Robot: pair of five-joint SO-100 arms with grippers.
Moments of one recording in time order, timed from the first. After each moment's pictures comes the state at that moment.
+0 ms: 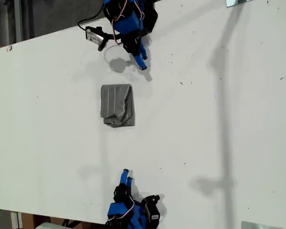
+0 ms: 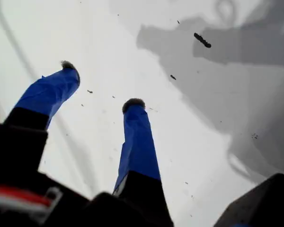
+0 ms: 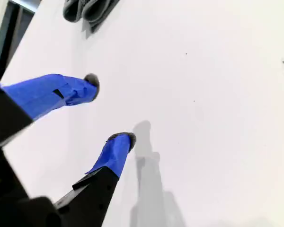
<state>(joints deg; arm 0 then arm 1) -23.9 198.3 177.7 75.1 -75.8 -9.0 188.1 167.1 80.9 94.7</state>
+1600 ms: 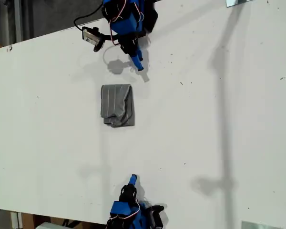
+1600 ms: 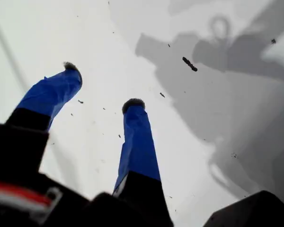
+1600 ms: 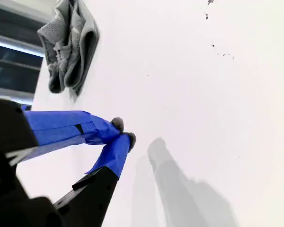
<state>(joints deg) -15.8 198.3 178.4 75.0 -59.2 -2.6 188.1 167.1 81.9 86.3</state>
